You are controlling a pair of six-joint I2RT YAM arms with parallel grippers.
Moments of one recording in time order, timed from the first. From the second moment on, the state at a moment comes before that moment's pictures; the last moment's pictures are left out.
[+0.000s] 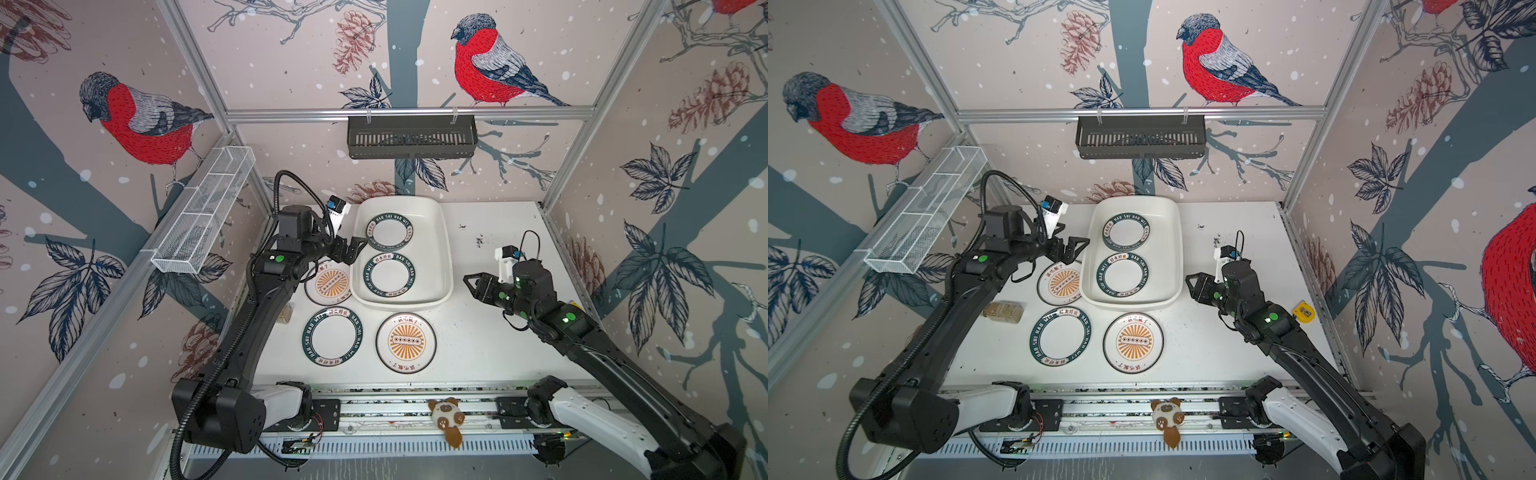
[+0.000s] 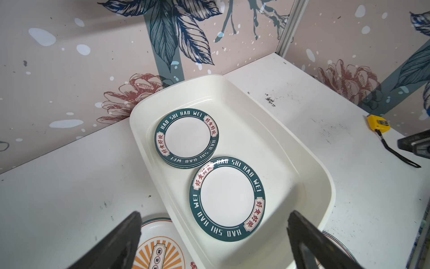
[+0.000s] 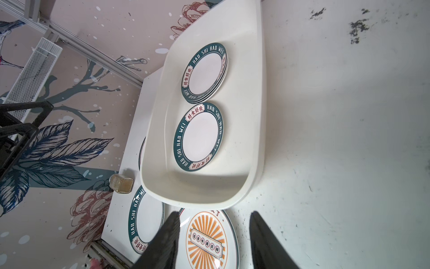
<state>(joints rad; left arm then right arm) -0.16 1.24 1.21 -0.49 0.47 0.19 0.52 0.86 0.74 -0.41 -0.13 0.71</state>
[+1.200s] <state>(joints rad) -0.16 1.21 1.24 -0.50 0.39 0.08 0.53 0.83 0.42 -0.23 -0.37 0.76</state>
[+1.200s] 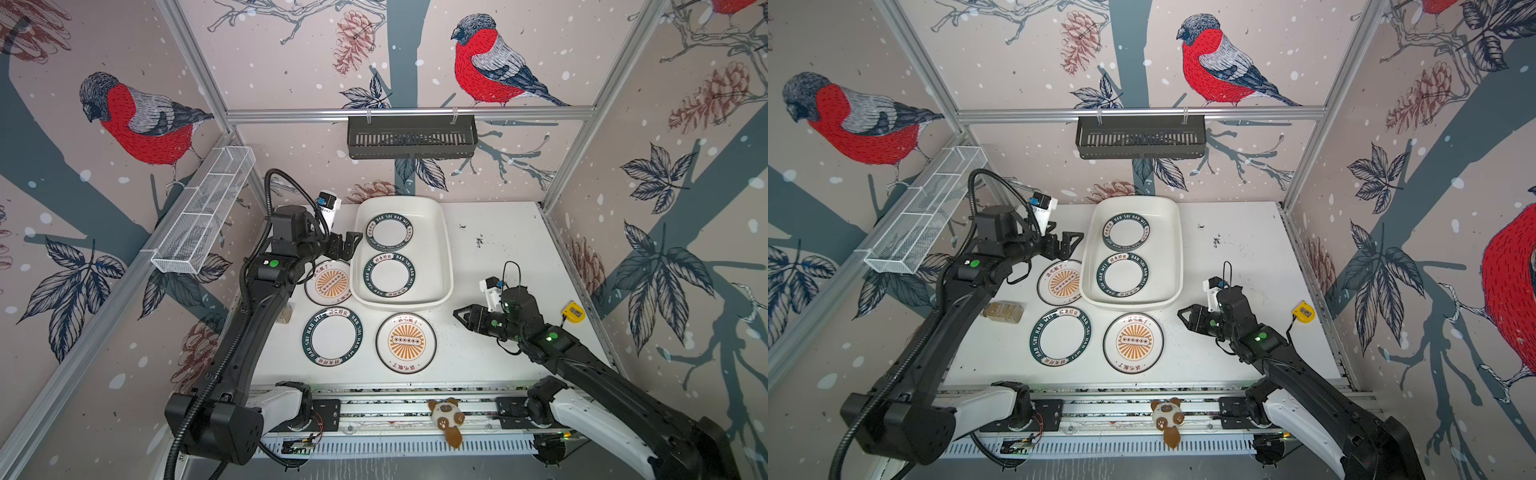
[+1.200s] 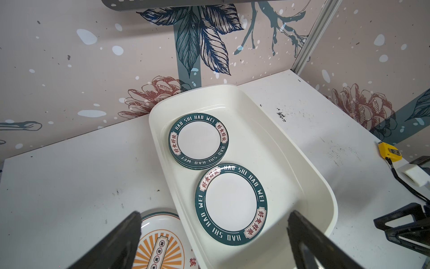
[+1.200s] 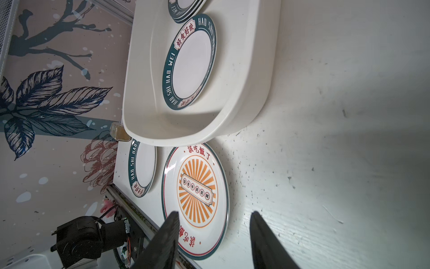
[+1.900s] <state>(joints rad) -0.16 1.28 1.26 -0.56 0.50 0.11 0.74 1.02 0.33 -0.07 -0.36 0.79</state>
